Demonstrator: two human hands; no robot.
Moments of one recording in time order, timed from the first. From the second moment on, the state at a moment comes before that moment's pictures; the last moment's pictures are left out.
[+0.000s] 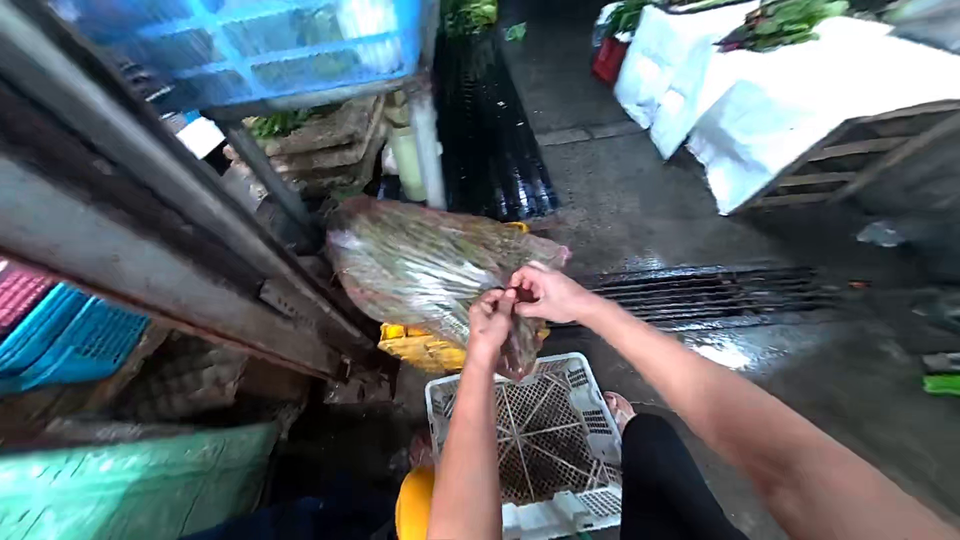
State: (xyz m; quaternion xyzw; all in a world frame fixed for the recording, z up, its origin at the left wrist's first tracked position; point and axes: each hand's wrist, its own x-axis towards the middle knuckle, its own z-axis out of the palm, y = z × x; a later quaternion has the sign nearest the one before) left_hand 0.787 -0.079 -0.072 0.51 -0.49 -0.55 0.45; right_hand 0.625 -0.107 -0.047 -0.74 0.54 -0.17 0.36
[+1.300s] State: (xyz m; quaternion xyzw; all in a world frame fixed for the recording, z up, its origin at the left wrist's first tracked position) left_hand 0.777 -0.072 -0.074 0.55 -0.56 -0.46 0.42; right_hand 0.605 -0.100 -0.063 -0.74 0.51 -0.23 0.37
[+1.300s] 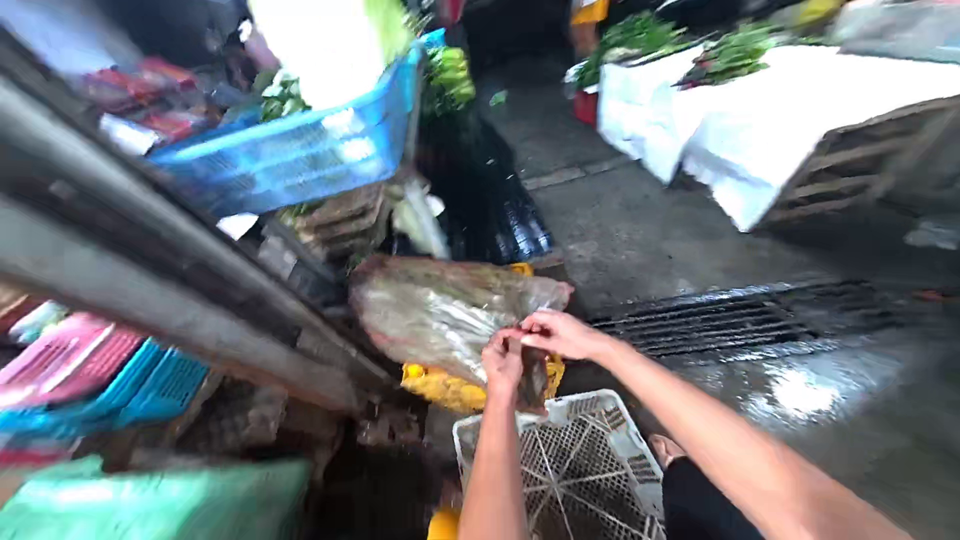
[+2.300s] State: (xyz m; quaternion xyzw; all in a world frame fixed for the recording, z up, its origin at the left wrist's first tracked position) left_hand 0.804 -0.076 -0.016 0.67 -0.69 -0.25 0.05; right_hand 0.635 -0.120 -0.050 -0.69 0.65 -0.14 0.29
